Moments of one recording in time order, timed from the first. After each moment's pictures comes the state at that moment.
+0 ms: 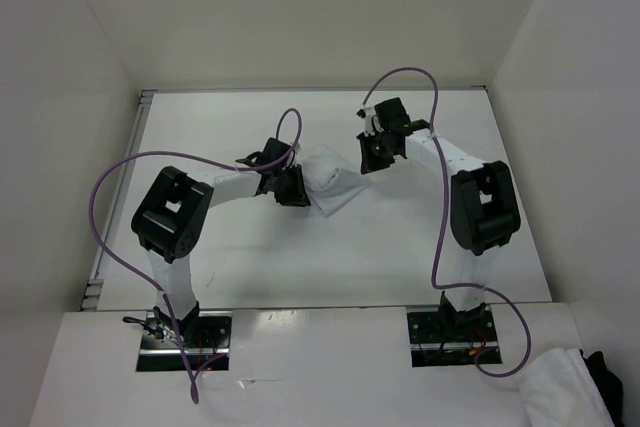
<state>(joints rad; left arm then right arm) -0.48 1.90 1.14 -0.20 0.26 -0.61 0.32 1.84 1.38 -0.53 -0.25 0.05</state>
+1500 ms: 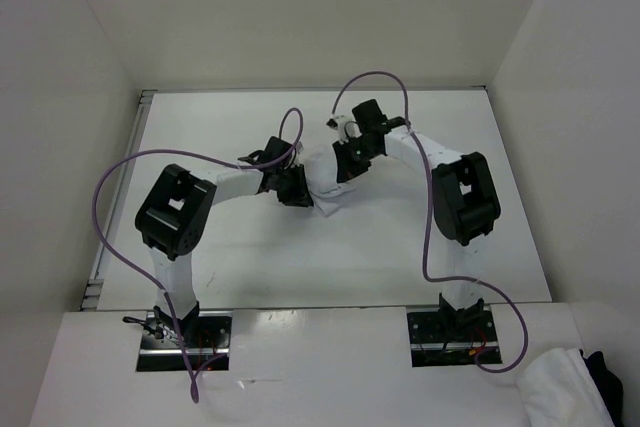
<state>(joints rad) -0.48 1.93 1.17 -0.21 0.31 -0.61 0.40 1.99 1.51 -0.61 -0.48 -0.09</state>
